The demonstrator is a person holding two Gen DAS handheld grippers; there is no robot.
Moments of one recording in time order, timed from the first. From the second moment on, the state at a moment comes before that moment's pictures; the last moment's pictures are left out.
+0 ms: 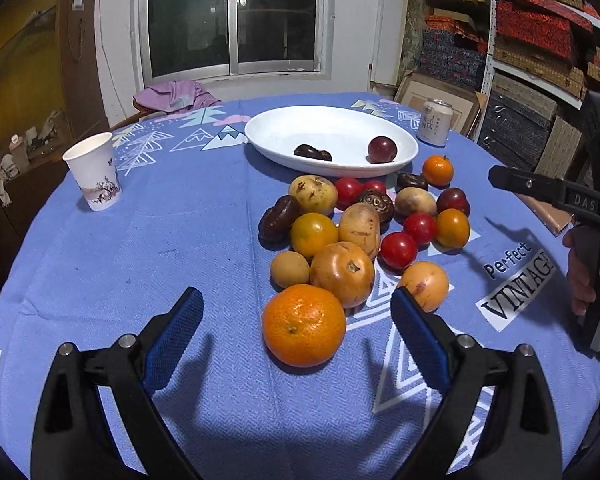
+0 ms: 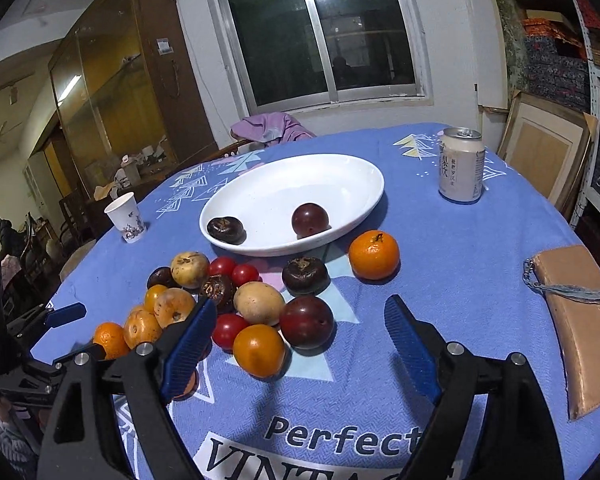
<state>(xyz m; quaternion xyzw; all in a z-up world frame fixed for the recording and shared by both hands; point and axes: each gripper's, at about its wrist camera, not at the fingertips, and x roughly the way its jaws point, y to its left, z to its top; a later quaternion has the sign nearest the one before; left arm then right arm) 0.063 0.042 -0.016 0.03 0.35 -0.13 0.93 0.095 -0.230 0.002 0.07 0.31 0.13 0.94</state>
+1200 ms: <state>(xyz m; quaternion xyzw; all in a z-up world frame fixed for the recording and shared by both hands) 0.072 0.061 -0.019 -0.01 0.37 -0.11 0.92 0.072 -0.165 -0.006 -0.03 0.31 0.24 0.92</state>
